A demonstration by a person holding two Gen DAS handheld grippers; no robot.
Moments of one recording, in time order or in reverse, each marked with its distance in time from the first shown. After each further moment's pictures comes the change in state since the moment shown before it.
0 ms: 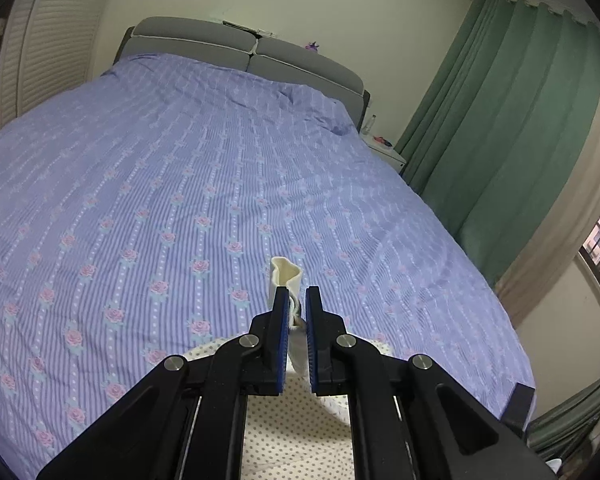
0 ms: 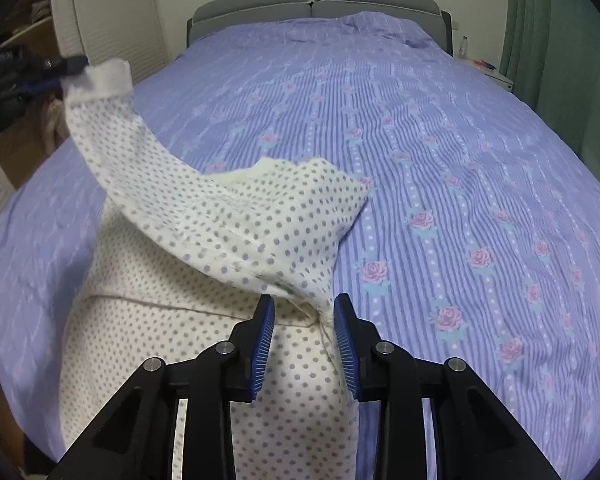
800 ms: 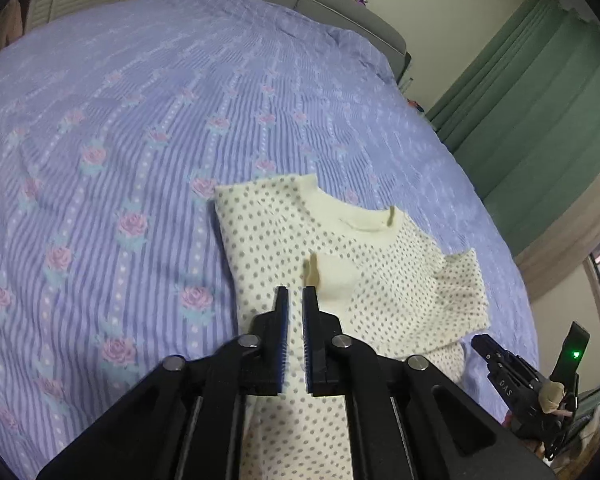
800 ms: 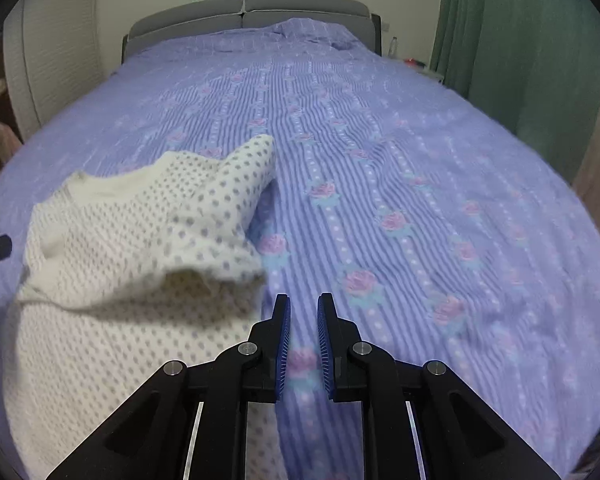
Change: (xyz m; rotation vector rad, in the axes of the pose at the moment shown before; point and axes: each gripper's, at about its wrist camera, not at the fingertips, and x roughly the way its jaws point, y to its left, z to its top) left arm 0.020 0.068 -0.126 -0.160 0.187 0.017; right arm -0.014 -0.034 -0.040 0.108 -0.052 -0.212
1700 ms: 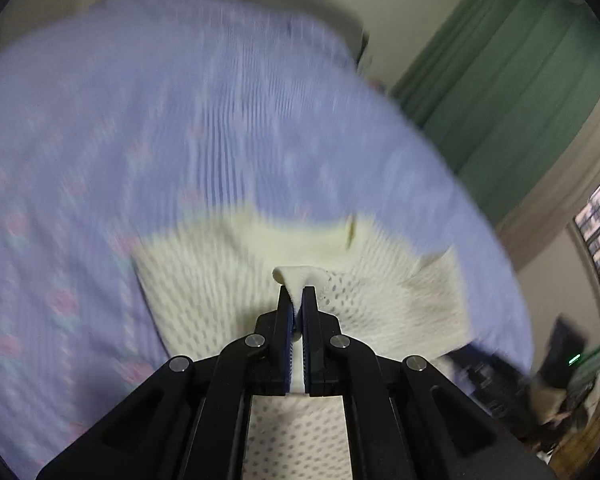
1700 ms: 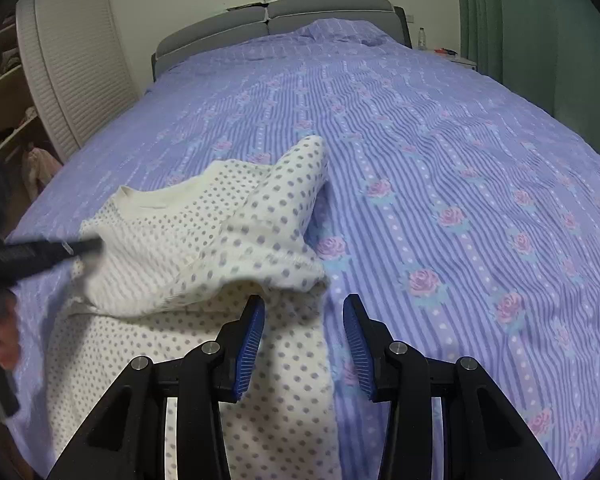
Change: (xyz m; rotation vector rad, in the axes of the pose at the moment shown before) left arm 0.020 -0.044 0.047 0.132 -0.019 -0.076; right arm 0.011 0.009 0.004 0.059 -0.021 0.210
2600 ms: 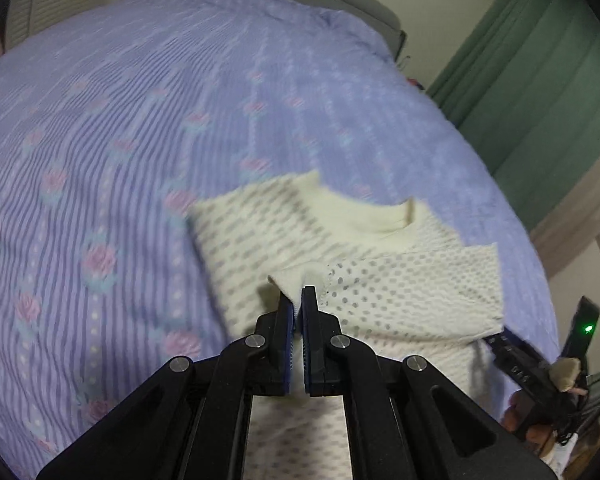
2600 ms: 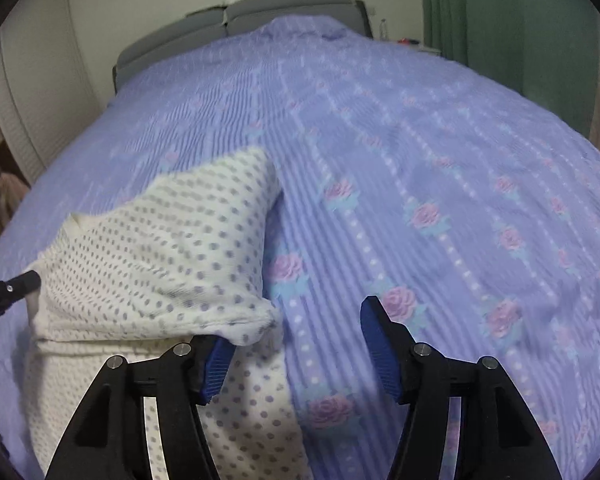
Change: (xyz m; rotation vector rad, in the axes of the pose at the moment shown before) left arm 0.026 0.036 -0.037 -0.060 0.067 0.137; right arm 0.029 -0.008 0.002 0.084 0.019 -0.116
